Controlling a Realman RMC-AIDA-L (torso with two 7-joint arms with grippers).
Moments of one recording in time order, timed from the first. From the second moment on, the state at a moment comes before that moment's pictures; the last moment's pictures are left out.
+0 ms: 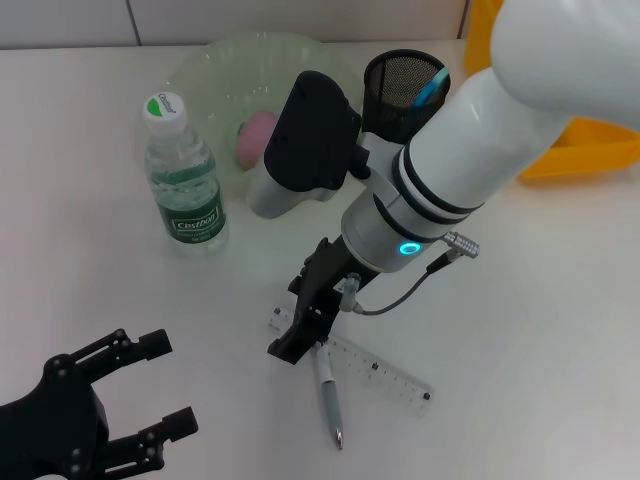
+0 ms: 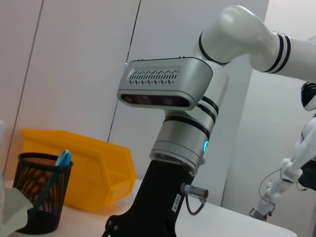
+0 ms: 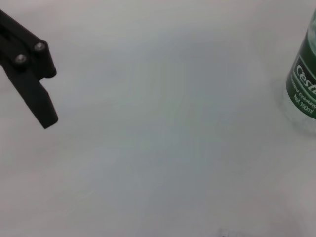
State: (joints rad) left arm -0.10 -2.01 0.92 0.46 1.62 1.87 -0.92; right arm 0.90 2.09 -1.94 -0.97 -2.16 -1.16 2.49
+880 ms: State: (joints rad) left arm -0.10 -2.01 0.93 0.46 1.62 1.85 -0.92; right arm 0.92 2.09 -2.02 -0.96 -2.17 -1.12 2.51
